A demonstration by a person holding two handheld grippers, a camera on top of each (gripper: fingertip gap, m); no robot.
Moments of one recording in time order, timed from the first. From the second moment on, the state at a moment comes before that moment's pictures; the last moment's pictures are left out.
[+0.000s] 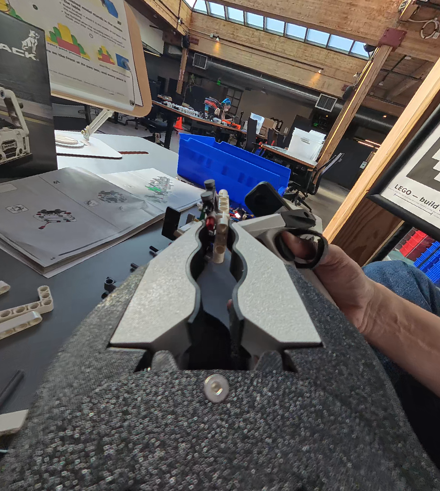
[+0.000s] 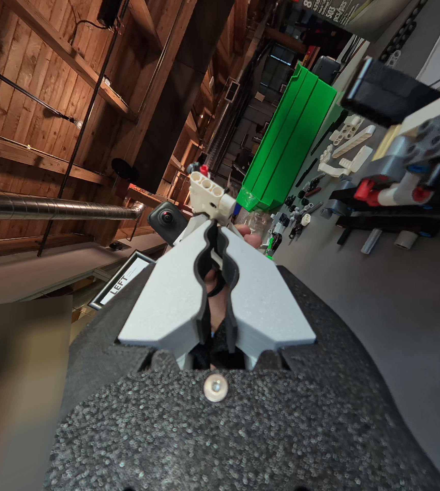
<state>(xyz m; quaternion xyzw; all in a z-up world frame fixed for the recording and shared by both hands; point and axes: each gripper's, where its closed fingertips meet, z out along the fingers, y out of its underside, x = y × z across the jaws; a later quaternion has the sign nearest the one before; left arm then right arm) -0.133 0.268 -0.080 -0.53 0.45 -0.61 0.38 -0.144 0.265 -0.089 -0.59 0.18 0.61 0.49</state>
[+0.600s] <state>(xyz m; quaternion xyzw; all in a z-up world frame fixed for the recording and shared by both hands) -0.138 0.292 -0.077 -0.56 0.40 -0.60 0.40 -0.154 0.257 -0.085 -0.64 0.11 0.48 0.59</state>
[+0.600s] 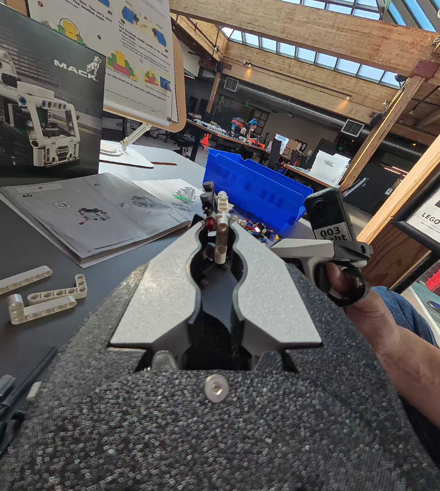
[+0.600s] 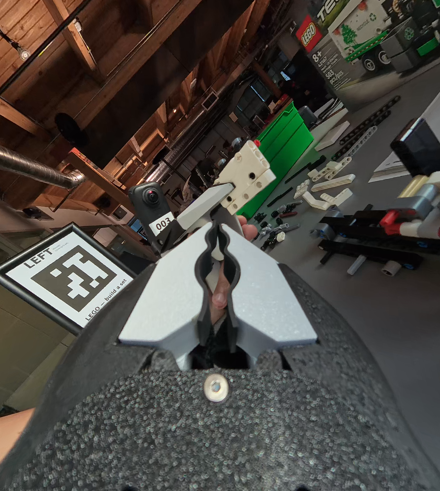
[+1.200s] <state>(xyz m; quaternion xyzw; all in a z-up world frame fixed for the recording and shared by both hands) -0.138 0.284 -0.077 -0.55 0.41 -0.62 0.38 -0.153 0.237 -0.063 -0.62 0.04 0.40 0.68</state>
